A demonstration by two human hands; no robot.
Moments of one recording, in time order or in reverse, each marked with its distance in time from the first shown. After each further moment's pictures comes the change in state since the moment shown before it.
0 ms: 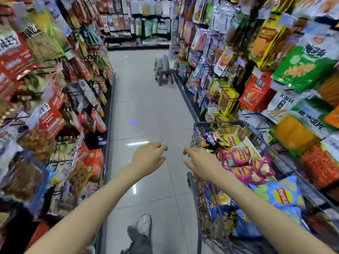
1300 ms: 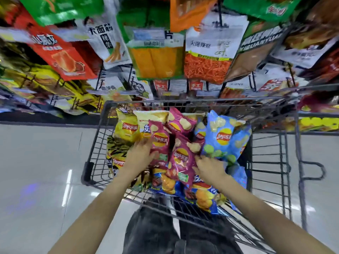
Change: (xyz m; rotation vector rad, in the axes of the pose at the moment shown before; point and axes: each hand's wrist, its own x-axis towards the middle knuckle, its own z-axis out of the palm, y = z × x) left_hand 0.416 0.234 0.178 0.100 -0.574 0.937; right_hand -0.033 0.240 0.129 0.400 -0.326 1.395
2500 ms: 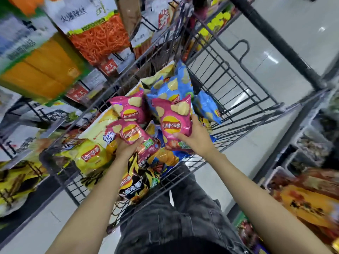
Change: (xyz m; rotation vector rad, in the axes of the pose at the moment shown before) left_hand 0.093 -0.036 0.052 -0.545 -0.456 -0.091; right_hand -0.062 -0.095 0.036 1.255 0.645 0.761
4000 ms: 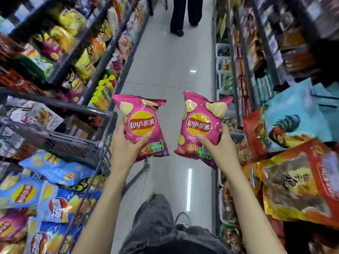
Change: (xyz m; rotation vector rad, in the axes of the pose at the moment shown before) left_hand -0.345 0.231 0.426 0.200 -0.188 1.103; right_hand -0.262 0.300 -0.376 0.620 0.855 0.176
